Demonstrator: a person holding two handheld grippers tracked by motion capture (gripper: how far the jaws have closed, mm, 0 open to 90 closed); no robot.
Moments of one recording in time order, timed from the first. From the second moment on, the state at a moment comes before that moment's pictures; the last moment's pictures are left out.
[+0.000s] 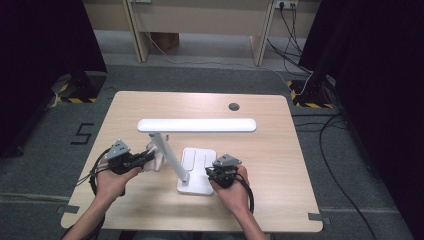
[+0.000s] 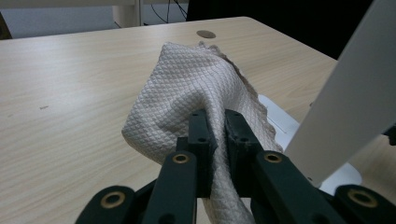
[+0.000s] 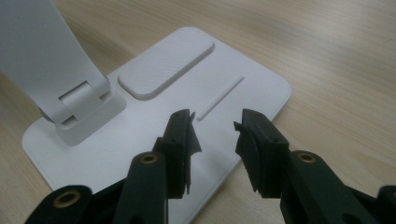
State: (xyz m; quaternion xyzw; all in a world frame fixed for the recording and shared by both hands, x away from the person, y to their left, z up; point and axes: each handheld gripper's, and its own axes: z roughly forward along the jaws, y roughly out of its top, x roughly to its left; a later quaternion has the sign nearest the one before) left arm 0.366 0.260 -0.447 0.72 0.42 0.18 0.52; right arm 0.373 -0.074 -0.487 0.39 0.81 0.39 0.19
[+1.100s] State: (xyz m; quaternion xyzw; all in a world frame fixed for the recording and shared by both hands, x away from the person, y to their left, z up) left arm 0.338 0.278 -0.398 0.71 0.40 0.22 0.54; right arm 0.377 -0.080 -0.490 0.39 0.82 0.38 0.18
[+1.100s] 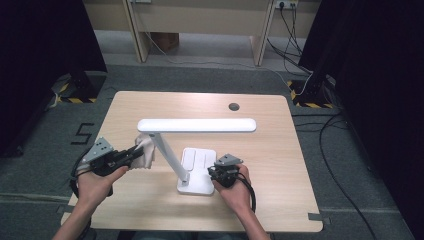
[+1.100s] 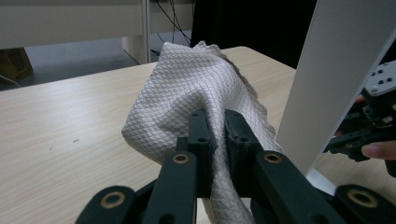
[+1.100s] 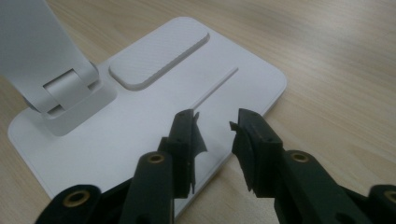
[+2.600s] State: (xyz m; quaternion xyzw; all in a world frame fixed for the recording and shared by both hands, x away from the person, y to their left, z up) left arm 0.297 0.291 -0.297 0.66 0.31 0.30 0.62; right arm 0.375 -0.069 -0.506 0.37 0.83 0.39 0.17
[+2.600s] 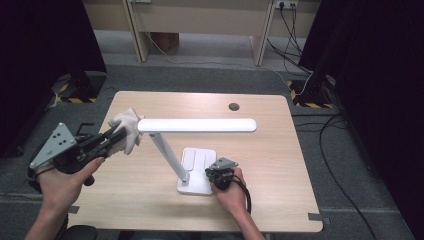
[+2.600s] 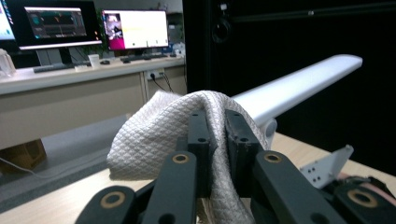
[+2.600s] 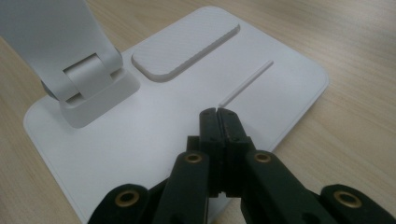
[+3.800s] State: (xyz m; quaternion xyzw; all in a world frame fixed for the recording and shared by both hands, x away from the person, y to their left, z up) left arm 0.319 0.239 -0.274 0.71 0.25 0.27 0.60; right arm 0.377 -0.068 -0.505 0.36 0.83 0.39 0.17
